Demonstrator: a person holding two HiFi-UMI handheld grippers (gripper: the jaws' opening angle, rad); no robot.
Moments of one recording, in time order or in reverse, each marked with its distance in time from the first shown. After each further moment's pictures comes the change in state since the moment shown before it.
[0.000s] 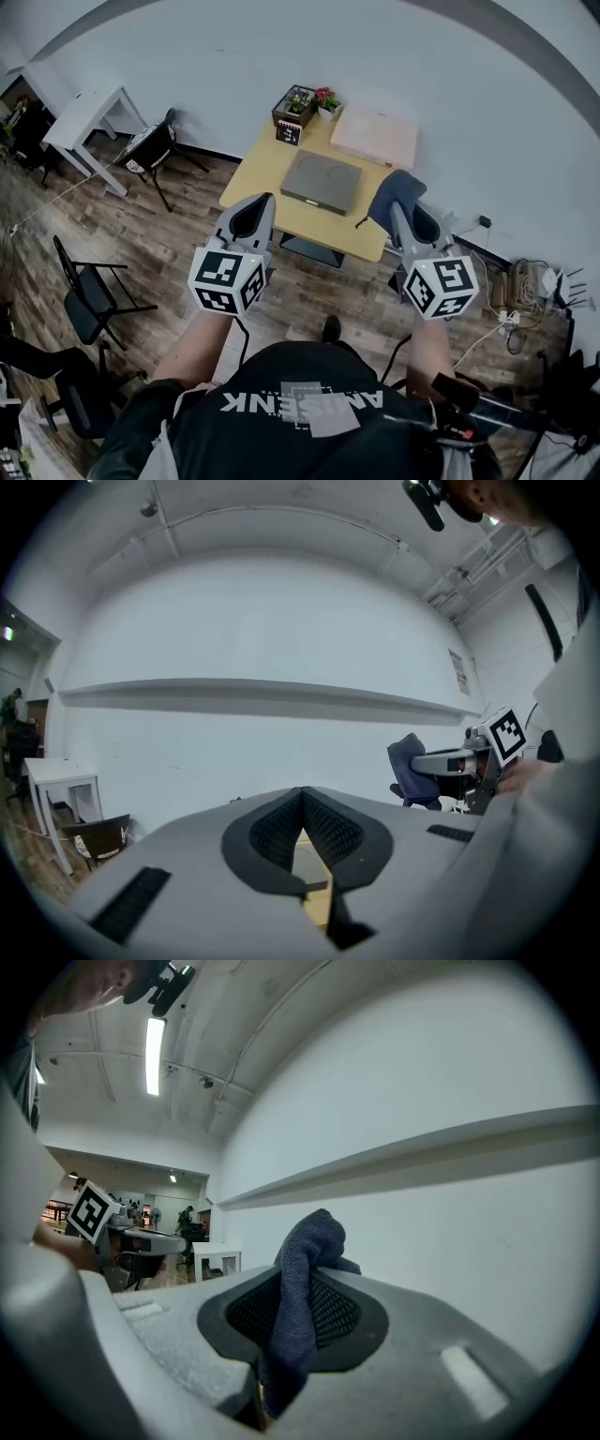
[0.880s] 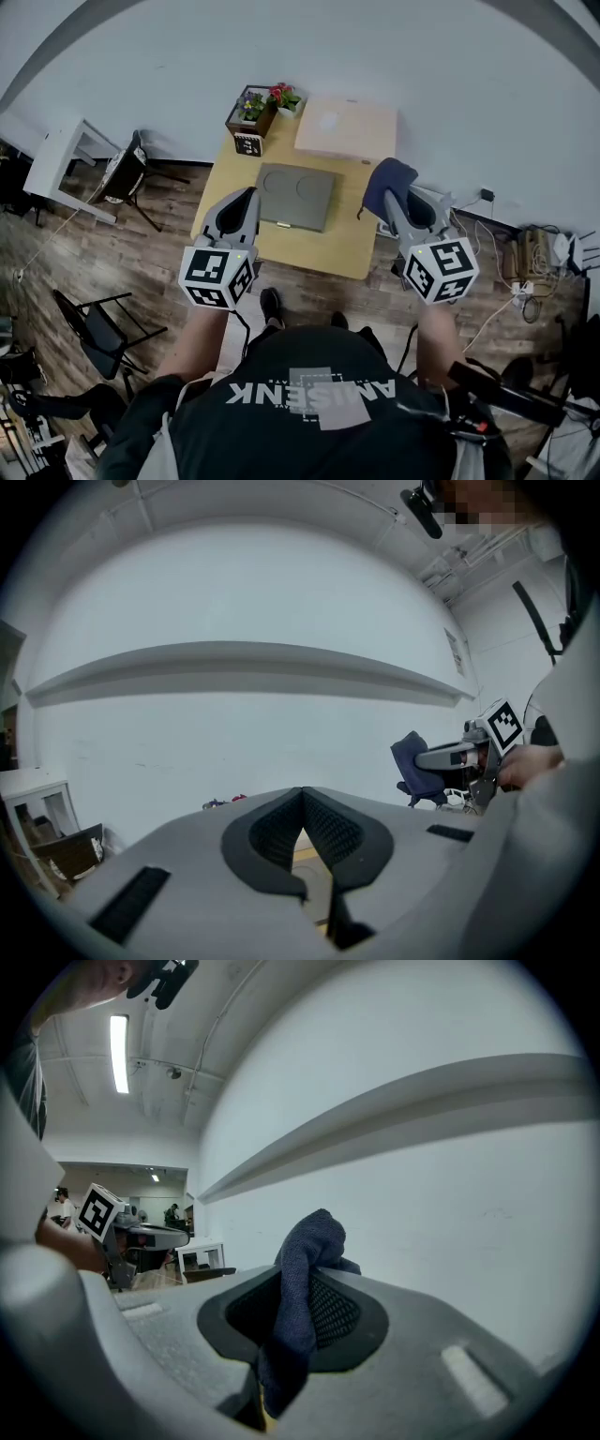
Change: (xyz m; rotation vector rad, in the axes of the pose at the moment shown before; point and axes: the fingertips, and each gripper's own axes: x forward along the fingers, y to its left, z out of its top) left arm 0.174 0.006 -0.018 0.067 0.077 -0.077; right arm 0.080 -0.137 -0.044 0.082 0.070 -0.052
